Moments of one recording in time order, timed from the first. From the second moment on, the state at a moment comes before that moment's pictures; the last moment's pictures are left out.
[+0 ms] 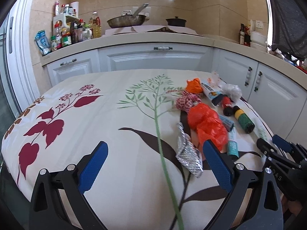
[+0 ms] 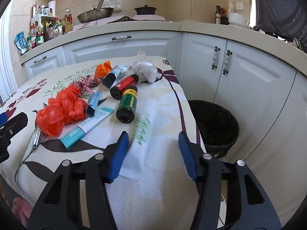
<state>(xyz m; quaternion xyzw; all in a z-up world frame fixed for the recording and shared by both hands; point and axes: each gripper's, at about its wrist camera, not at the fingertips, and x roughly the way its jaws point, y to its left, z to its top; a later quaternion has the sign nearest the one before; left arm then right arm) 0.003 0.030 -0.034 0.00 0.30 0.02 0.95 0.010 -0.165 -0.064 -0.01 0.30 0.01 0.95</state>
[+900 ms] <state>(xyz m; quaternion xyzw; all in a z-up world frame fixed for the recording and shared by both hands) 0.010 0.012 -0.057 0.03 0.33 -0.04 0.94 0.009 -0.176 -0.064 0.00 0.29 0.02 0.96</state>
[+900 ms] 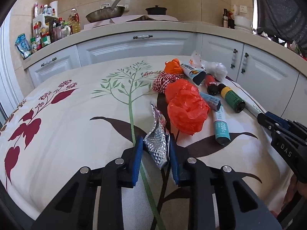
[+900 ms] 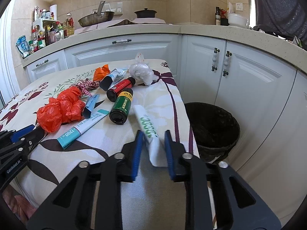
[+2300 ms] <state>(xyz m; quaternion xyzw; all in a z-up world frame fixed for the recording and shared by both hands) 0.058 -0.050 0.030 0.01 0.23 -0.11 0.97 0.030 -0.249 0.002 0.00 0.22 -0.05 0.98</state>
